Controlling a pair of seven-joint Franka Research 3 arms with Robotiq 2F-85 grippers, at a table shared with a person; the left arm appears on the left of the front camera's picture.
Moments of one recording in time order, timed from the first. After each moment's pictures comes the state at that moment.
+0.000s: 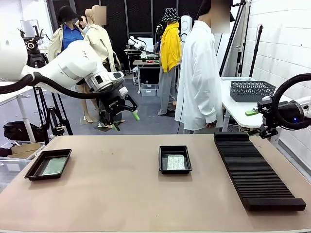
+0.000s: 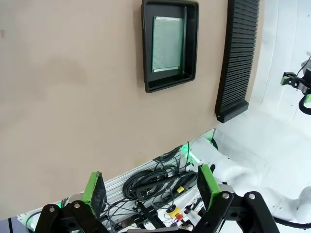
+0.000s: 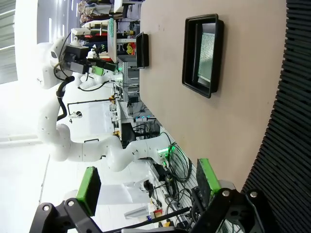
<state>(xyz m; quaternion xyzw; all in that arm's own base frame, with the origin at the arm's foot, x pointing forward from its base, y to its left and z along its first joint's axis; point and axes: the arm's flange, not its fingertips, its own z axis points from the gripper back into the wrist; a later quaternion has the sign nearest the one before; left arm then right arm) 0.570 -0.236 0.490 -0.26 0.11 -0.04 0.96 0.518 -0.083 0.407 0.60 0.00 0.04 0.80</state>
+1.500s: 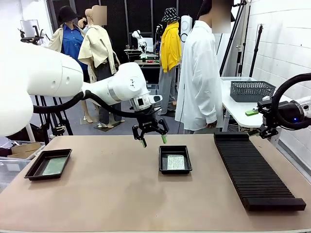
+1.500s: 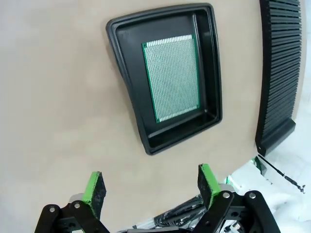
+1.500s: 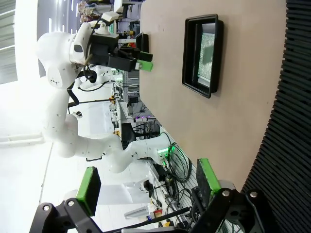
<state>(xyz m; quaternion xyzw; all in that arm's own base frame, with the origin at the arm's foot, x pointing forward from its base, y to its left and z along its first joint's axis) 0.596 -0.369 0.402 -0.16 0.08 -0.12 0.98 0.518 -0.083 0.407 0.60 0.00 0.04 0.80</state>
